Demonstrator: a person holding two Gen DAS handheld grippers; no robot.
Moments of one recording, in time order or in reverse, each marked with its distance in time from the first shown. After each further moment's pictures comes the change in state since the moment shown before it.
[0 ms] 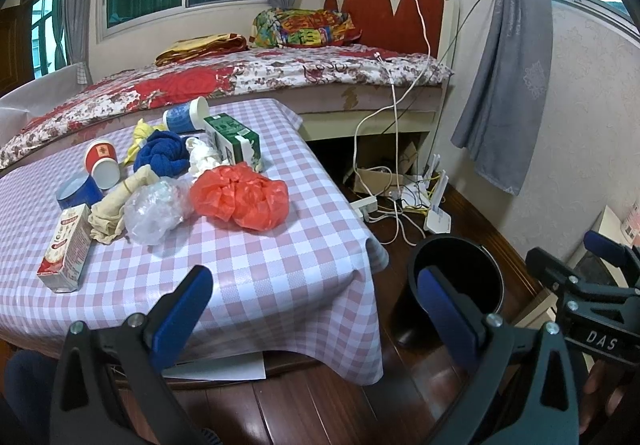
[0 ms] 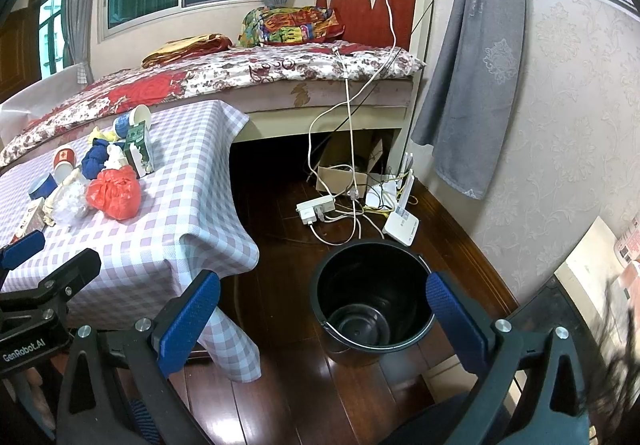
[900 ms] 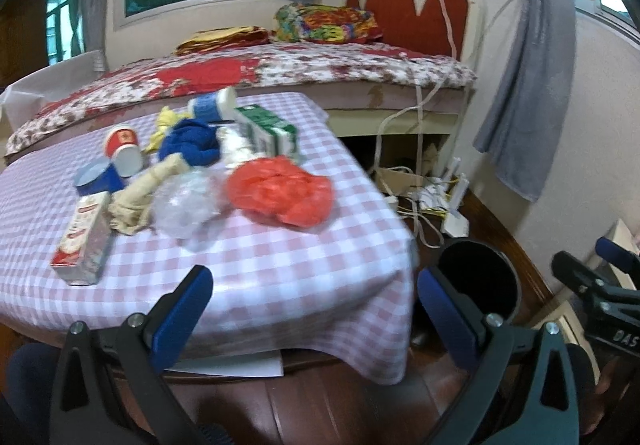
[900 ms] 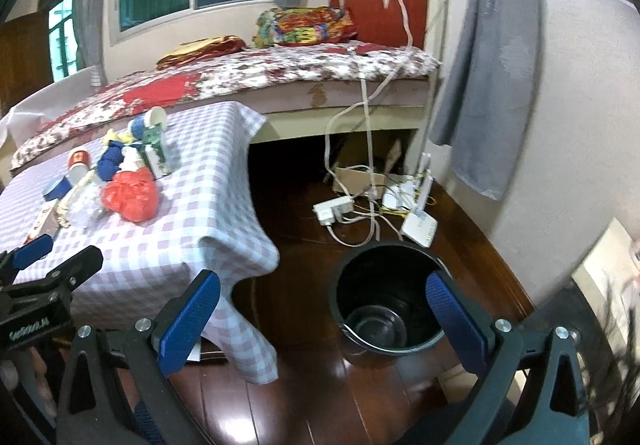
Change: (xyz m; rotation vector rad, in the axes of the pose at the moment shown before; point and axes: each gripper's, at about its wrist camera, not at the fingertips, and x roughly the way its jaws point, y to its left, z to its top) left arm 0.004 0.035 -0.005 -0.055 0.011 0.060; right arm 0.000 0.022 0.004 -0.019 -0.013 0.101
